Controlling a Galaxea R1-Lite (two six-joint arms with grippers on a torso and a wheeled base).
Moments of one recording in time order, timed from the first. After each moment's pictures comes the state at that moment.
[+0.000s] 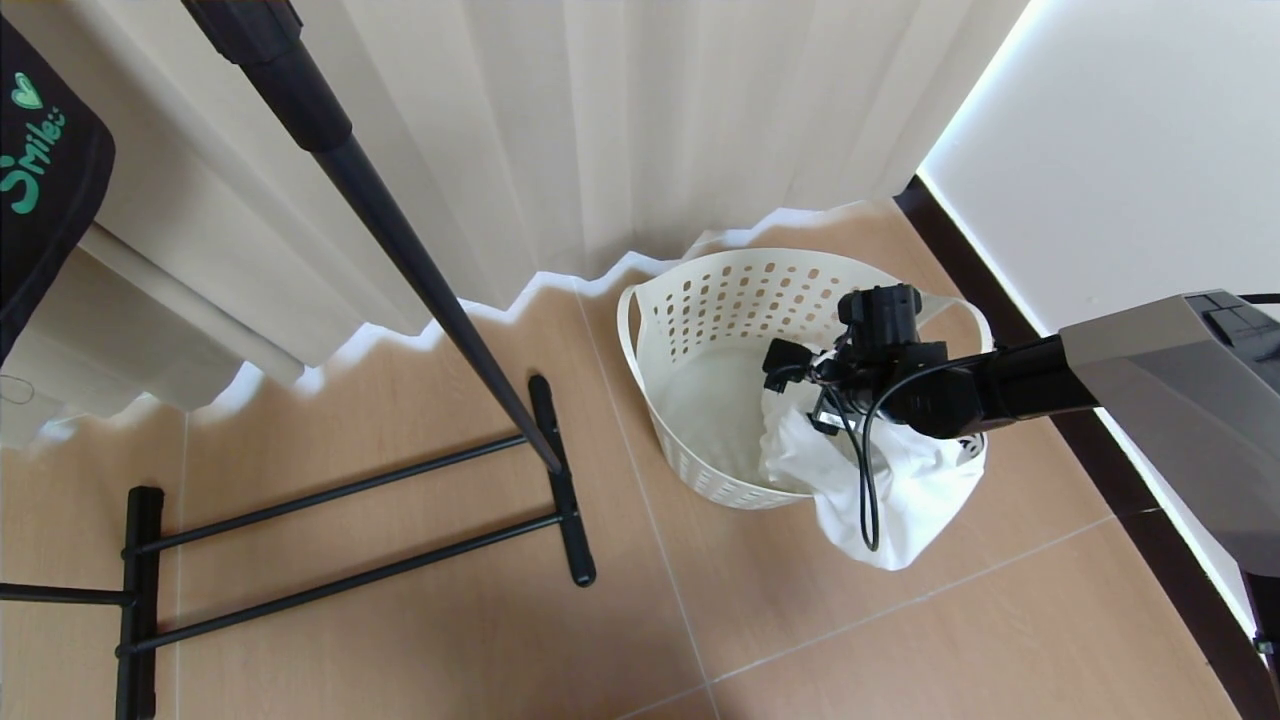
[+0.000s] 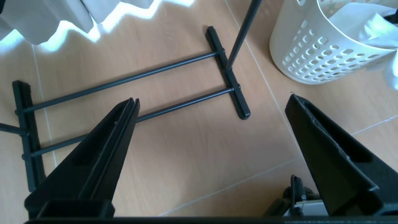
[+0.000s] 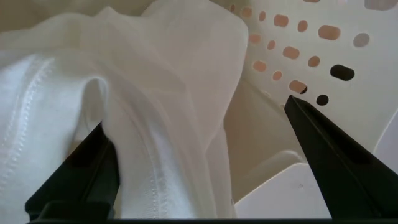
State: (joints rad) left arm 0.00 0.00 -0.02 0.06 -0.06 0.00; right arm 0.28 2.32 -1.59 -0.21 -0.31 -1.02
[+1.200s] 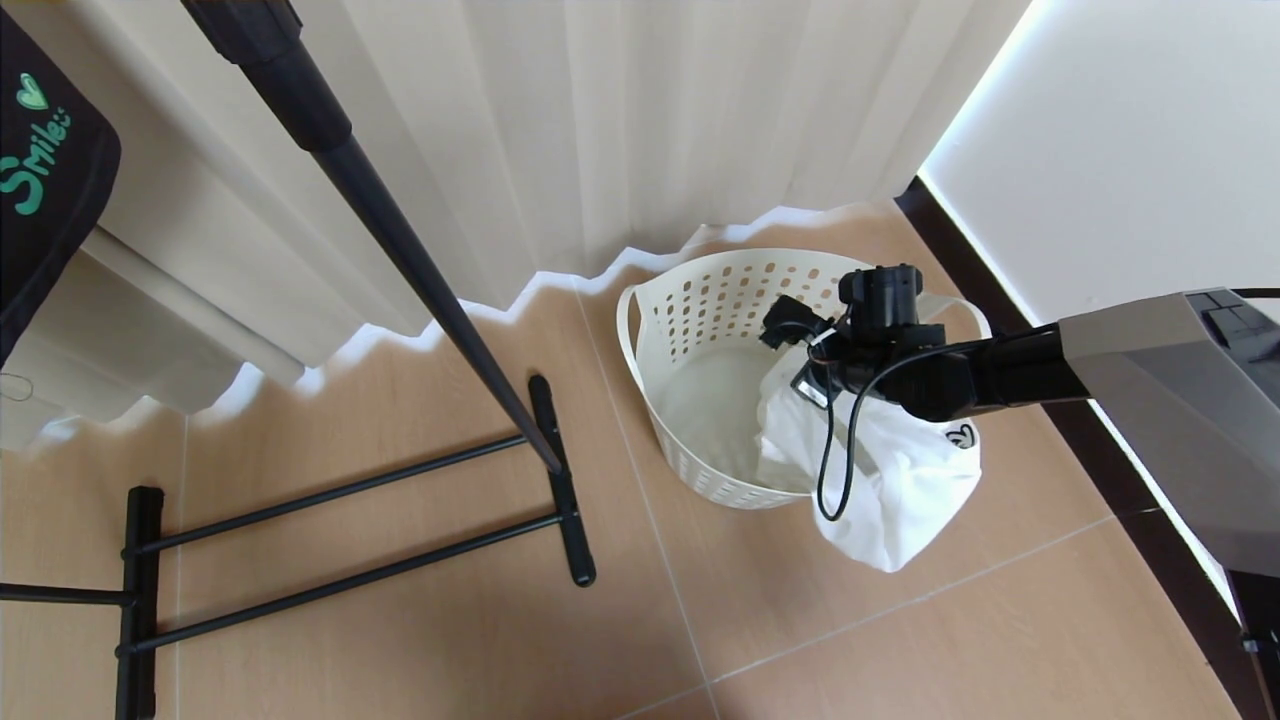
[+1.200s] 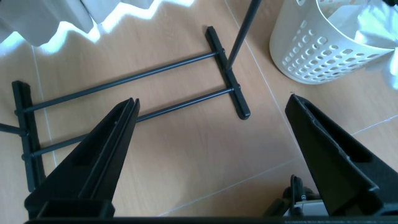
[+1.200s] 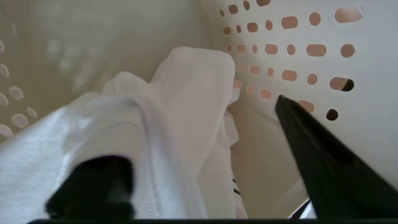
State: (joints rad) left arm 0.00 0.00 -0.02 0.06 -0.06 0.00; right arm 0.28 2.34 -1.69 -0.21 -0.18 -0.73
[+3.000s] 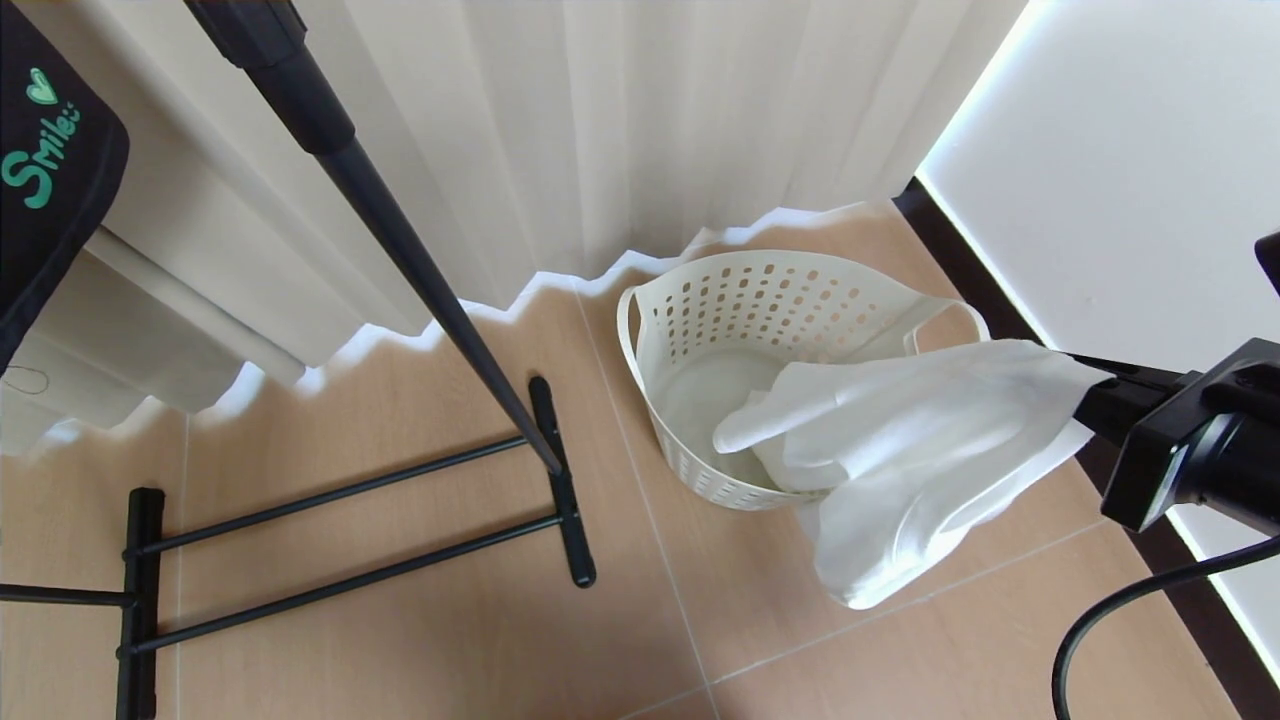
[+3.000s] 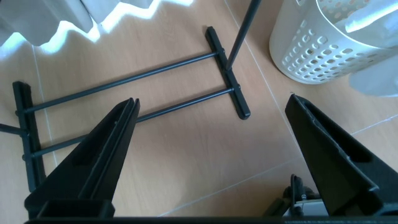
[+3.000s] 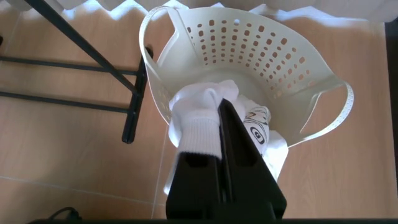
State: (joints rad) left arm 0.00 0.00 -0.02 0.06 -0.06 0.01; right arm 0.58 1.17 -0.65 -0.42 -0.18 -0.11
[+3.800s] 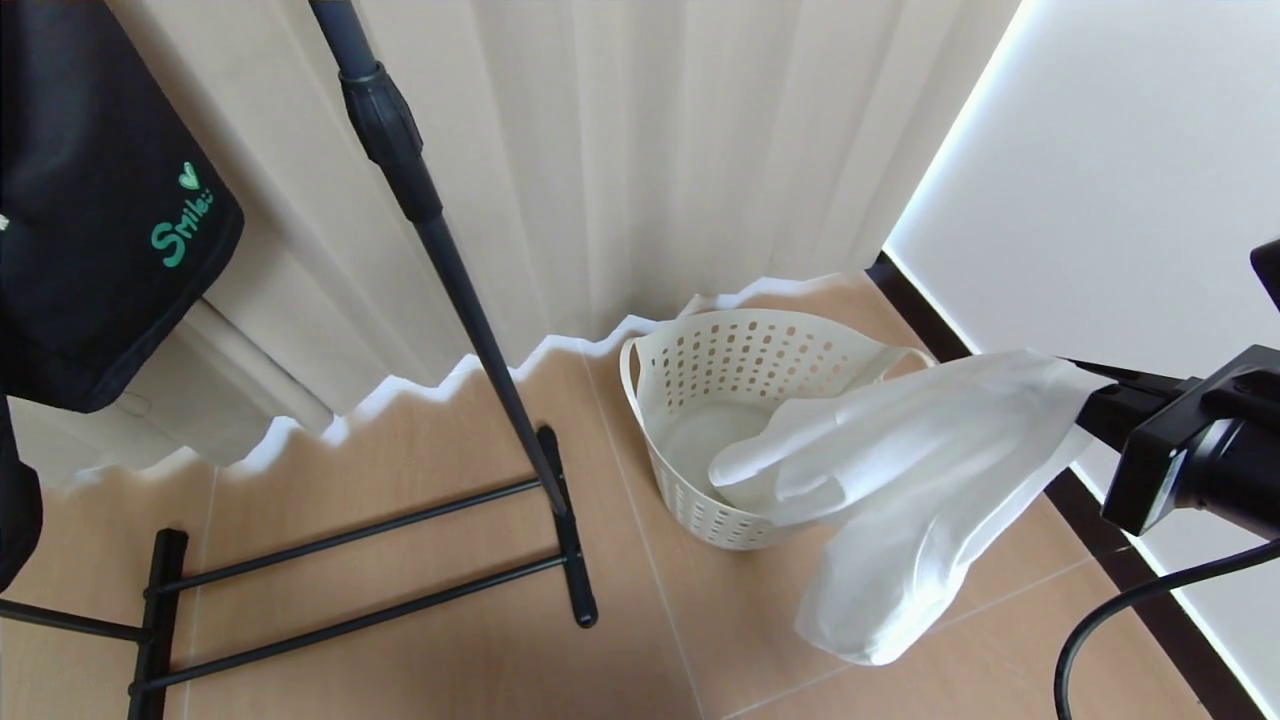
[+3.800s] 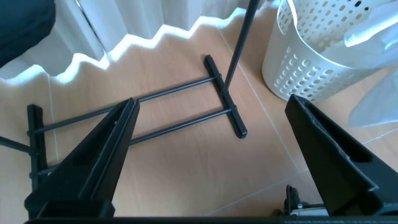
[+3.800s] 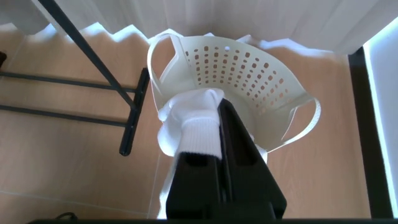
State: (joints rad) left arm 0.00 0.00 -0.02 0.06 -0.06 0.01; right arm 0.56 1.17 -0.64 -0.42 -0.18 -0.11
